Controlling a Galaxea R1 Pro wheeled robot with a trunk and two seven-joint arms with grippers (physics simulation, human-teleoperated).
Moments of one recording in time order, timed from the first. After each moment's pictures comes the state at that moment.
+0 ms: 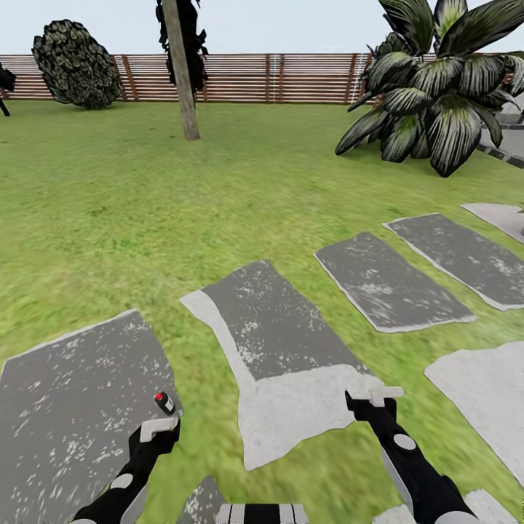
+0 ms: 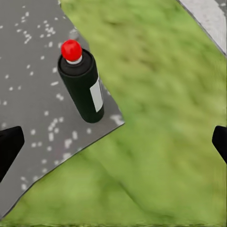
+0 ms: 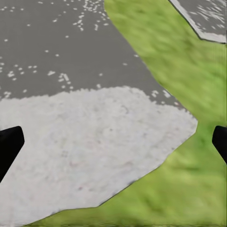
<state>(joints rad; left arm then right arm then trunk) -0.52 0.05 0.10 -0.28 0.01 -0.39 0.00 -0.46 -0.09 -0.02 -0.70 0.01 -0.09 0.00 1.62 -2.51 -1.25</state>
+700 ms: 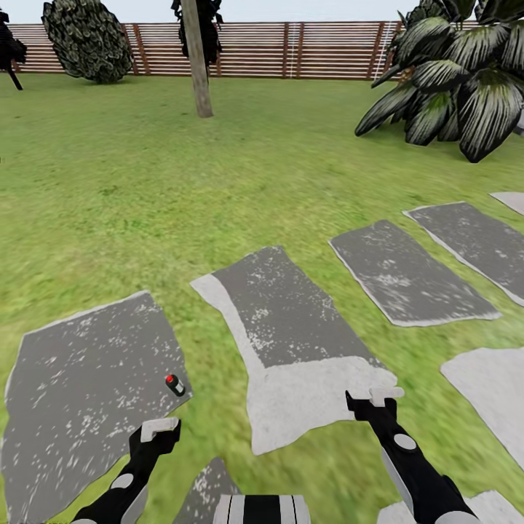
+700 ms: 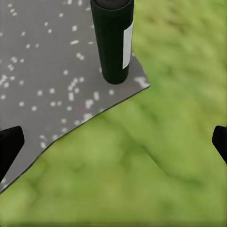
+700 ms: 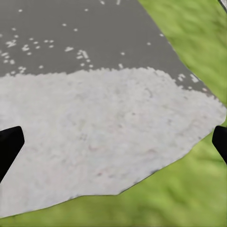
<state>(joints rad) -0.52 0.05 0.10 -0.28 0.01 -0.39 0.00 -0.46 -0.09 -0.02 -0.70 0.01 -0.09 0.00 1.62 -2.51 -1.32</state>
